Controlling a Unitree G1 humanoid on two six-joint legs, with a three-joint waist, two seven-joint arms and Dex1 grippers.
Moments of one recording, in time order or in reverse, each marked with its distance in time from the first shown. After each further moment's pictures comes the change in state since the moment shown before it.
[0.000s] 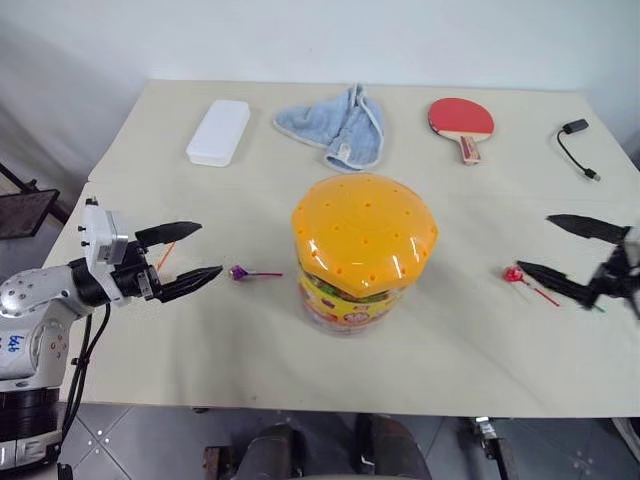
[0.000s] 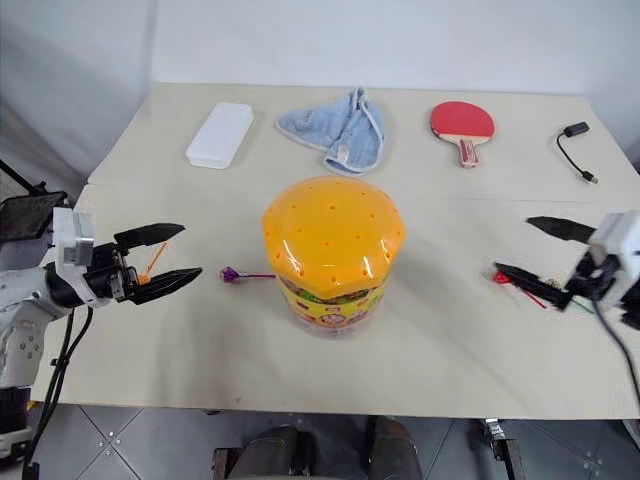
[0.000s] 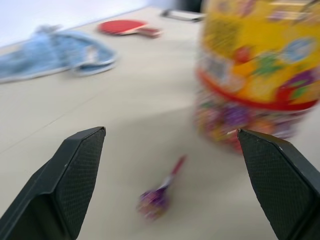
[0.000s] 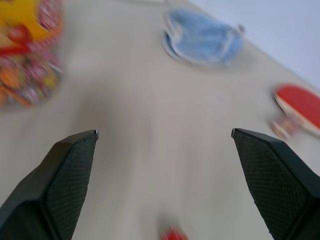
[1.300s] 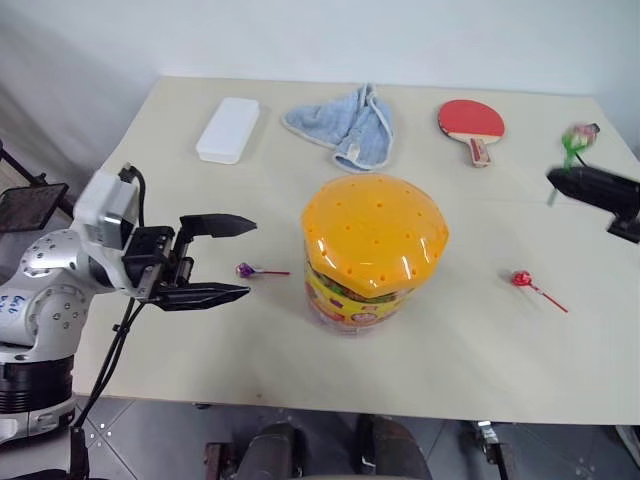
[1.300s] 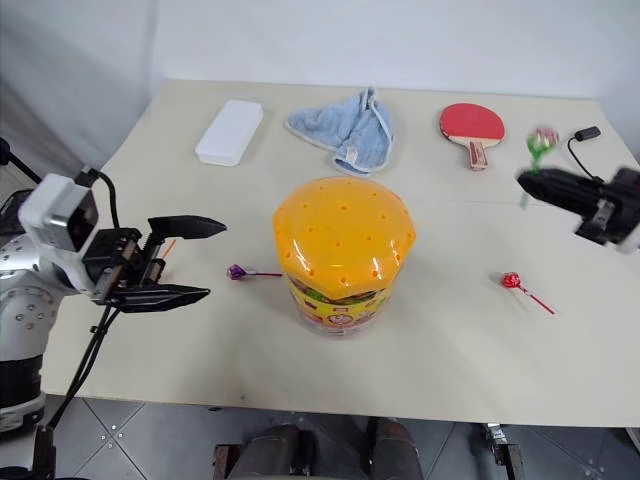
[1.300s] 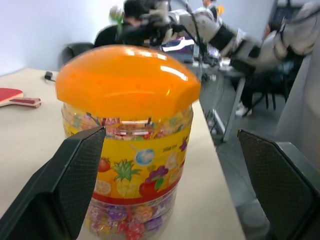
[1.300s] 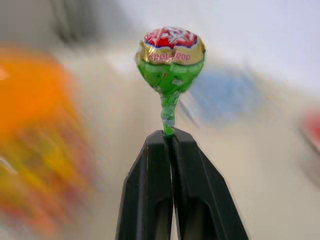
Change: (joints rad) left arm -0.217 0.016 -0.115 -0.149 -0.273 0.235 -0.285; right arm -0.167 -0.340 -0.001 0.081 0.253 0.546 -0.183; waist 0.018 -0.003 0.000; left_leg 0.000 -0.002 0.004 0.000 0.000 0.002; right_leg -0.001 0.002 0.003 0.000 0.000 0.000
